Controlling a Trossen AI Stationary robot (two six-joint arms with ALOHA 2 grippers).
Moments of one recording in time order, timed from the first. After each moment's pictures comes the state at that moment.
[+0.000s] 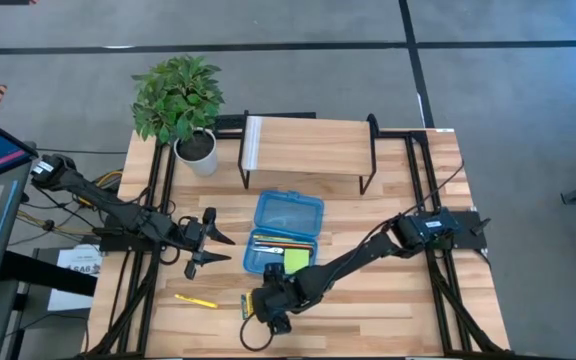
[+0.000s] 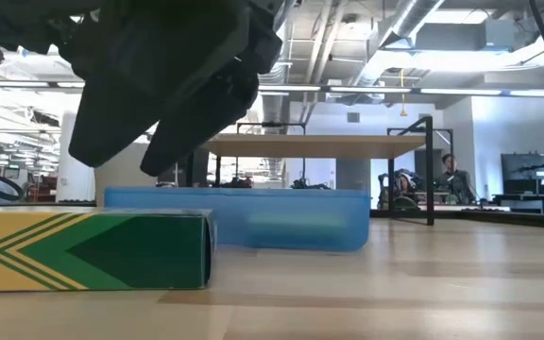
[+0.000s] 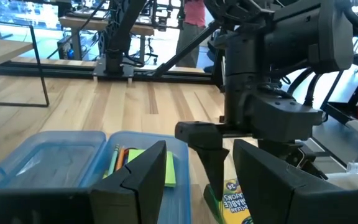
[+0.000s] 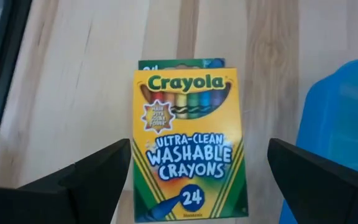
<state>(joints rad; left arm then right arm) -0.45 0.76 0.24 0.39 -0.23 -0.18 0.44 2.38 2.04 -0.68 0.19 0.29</state>
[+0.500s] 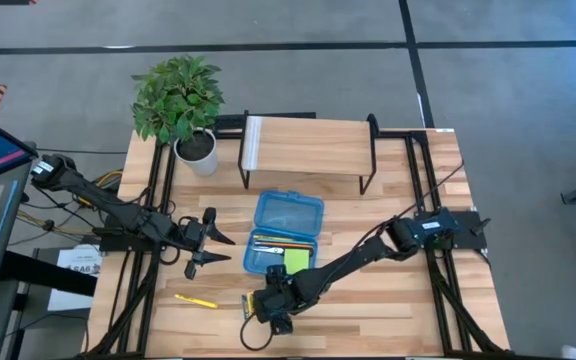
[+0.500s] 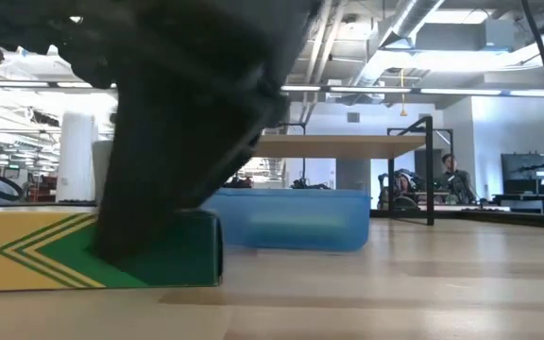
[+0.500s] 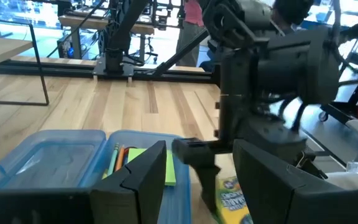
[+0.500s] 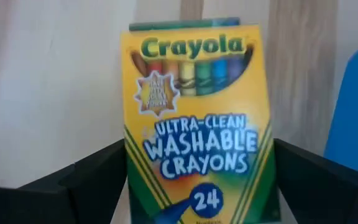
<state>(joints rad) -0.45 0.76 0.24 0.39 -0.22 -0.18 0.43 2.43 2.02 -0.67 0.15 0.29</state>
